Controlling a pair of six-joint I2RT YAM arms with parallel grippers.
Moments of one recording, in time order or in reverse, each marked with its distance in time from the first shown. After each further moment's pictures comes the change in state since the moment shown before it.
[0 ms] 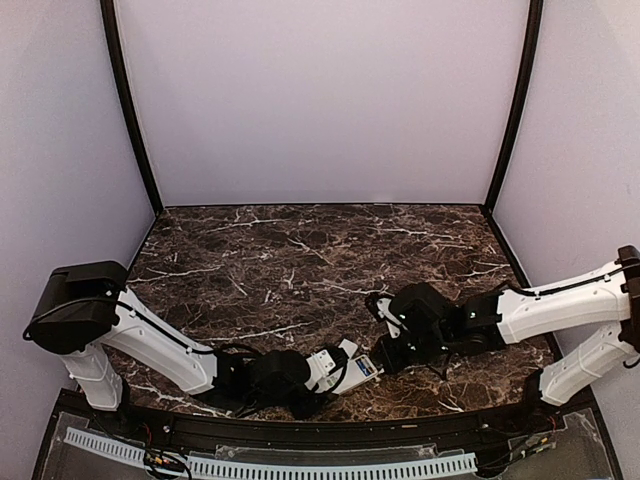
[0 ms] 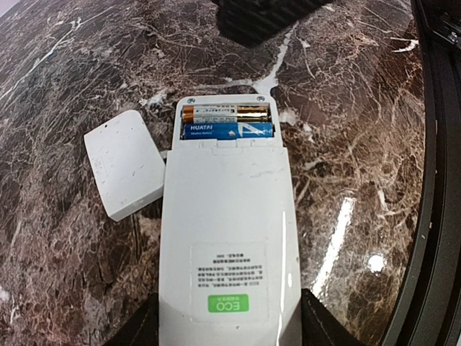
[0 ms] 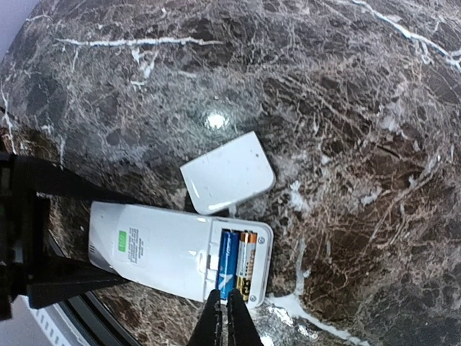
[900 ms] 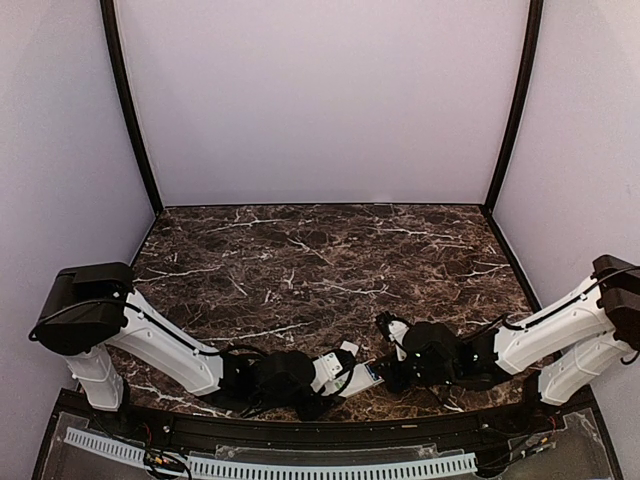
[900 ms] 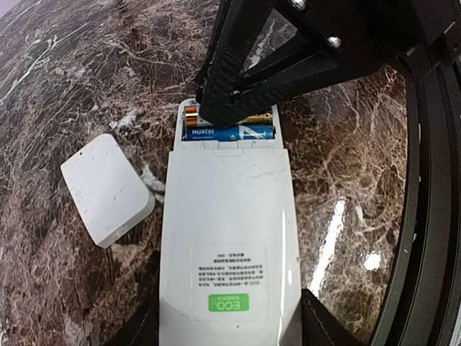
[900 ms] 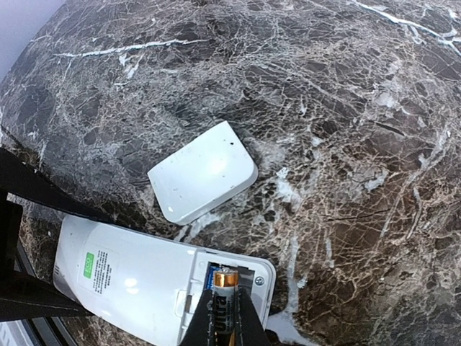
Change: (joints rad) left arm -0.003 0.036 0.019 0.038 0.040 0.021; right arm 0.063 0.052 -0.282 0.497 0.108 0.029
